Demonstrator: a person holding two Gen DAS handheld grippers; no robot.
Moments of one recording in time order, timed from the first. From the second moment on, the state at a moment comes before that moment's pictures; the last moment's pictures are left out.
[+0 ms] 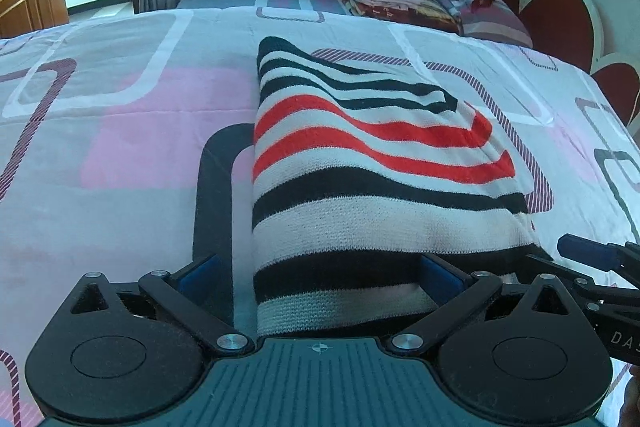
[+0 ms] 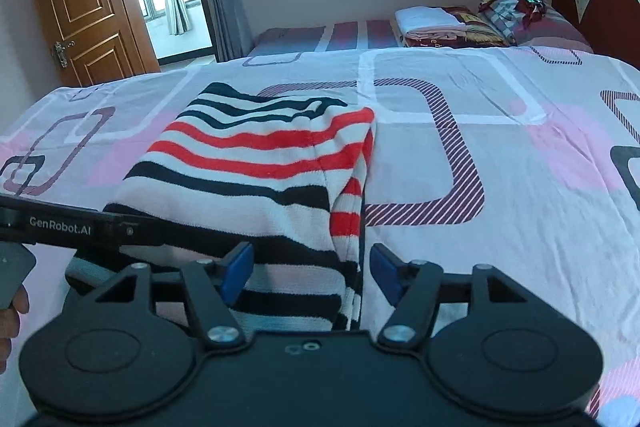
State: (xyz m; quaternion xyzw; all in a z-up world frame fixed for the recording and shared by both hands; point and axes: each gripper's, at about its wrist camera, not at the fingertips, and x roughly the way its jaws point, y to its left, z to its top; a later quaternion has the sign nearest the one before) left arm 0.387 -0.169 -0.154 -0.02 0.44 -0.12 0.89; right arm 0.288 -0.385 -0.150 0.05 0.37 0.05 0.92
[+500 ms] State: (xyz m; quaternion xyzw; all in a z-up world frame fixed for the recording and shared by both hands) left arm 0.400 -0.168 -0.146 -0.04 0.44 -0.14 0.89; right arm 0.310 -0.382 -0.147 0.05 0.37 0.06 0.93
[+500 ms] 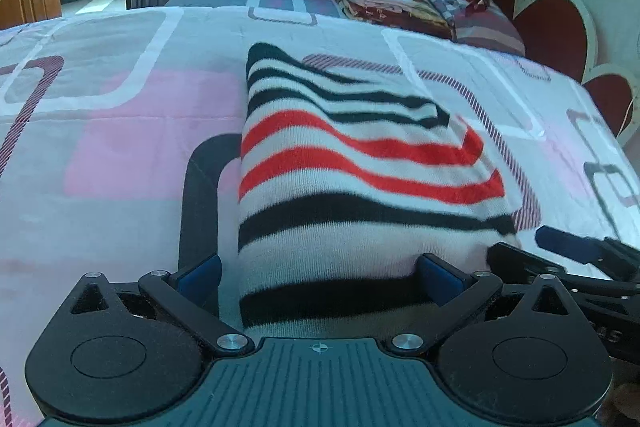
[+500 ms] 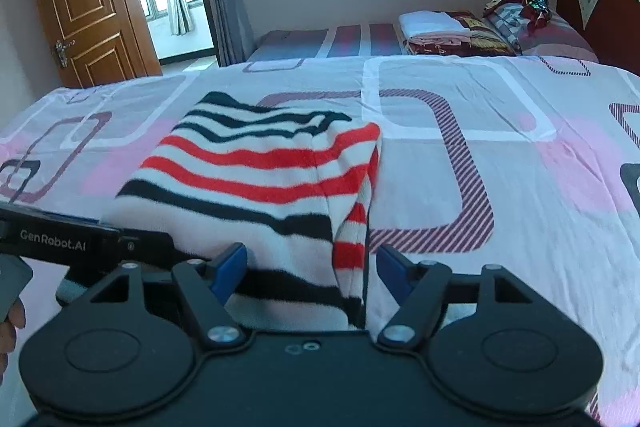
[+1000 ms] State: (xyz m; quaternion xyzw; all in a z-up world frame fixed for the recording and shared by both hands) left arm 0.443 -0.166 -0.179 -0.11 0.47 -0.17 0.86; right arm 0.360 -0.386 -0.171 0.10 0.39 0.02 0.92
